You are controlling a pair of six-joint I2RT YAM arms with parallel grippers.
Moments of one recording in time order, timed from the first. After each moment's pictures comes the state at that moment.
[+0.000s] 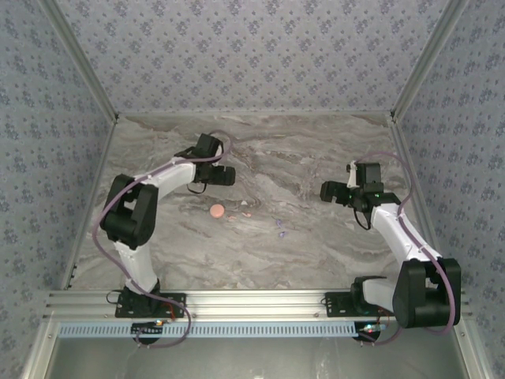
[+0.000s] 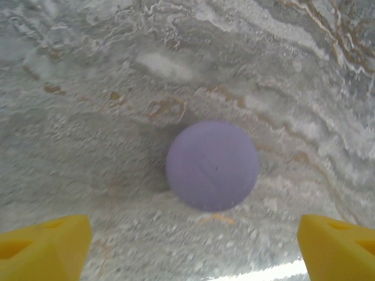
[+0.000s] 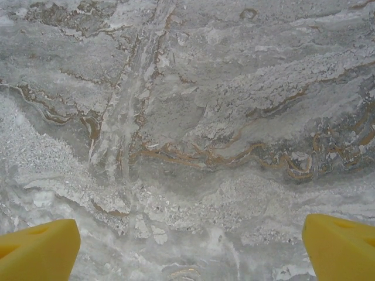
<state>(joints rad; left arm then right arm) -0.43 1.90 1.31 -0.47 -0.01 -0.28 0.05 1.20 0.73 -0.42 -0.12 0.21</state>
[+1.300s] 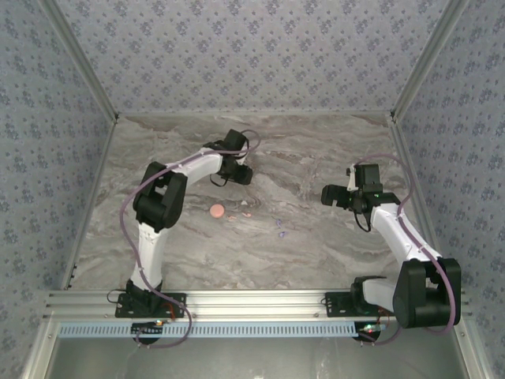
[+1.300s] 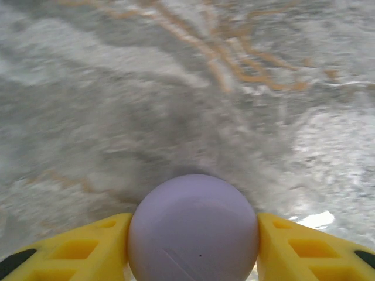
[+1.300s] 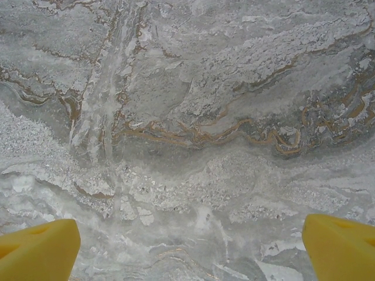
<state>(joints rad) -0.55 2.18 1.64 -0.62 0.06 -0.16 0.06 1.20 0.73 -0.48 -0.09 0.21</state>
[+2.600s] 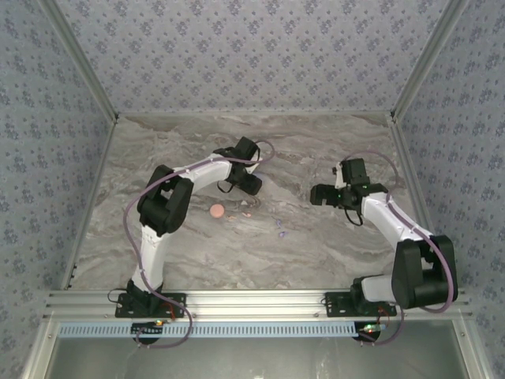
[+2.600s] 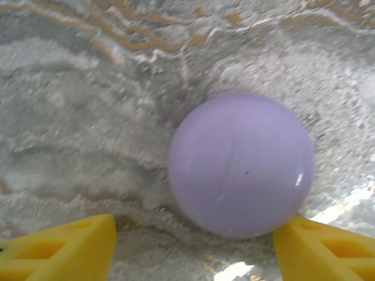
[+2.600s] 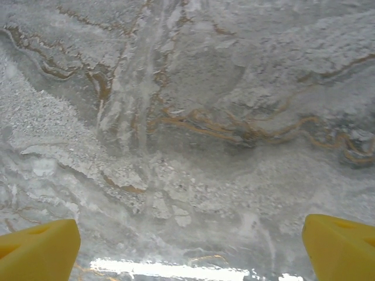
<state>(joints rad) -0.62 2.15 1.59 -0.61 -0.02 -0.03 0.16 1.34 0.80 -0.49 -0.12 0.22</state>
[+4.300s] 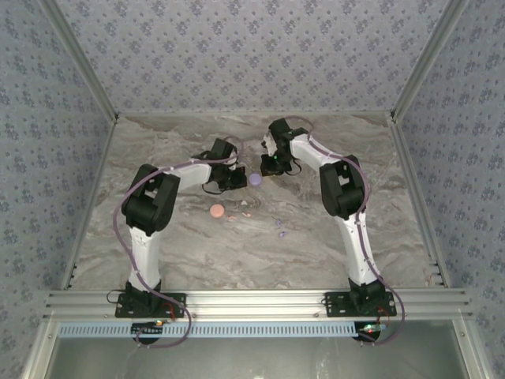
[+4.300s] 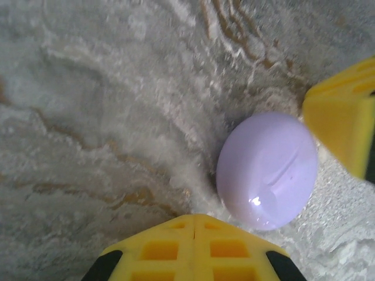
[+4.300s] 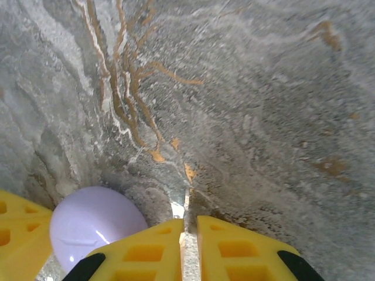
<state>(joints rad) -0.48 2.09 1.37 -0.31 0.36 -0.54 0.42 2.37 1.94 -0.84 -0.34 0.18</state>
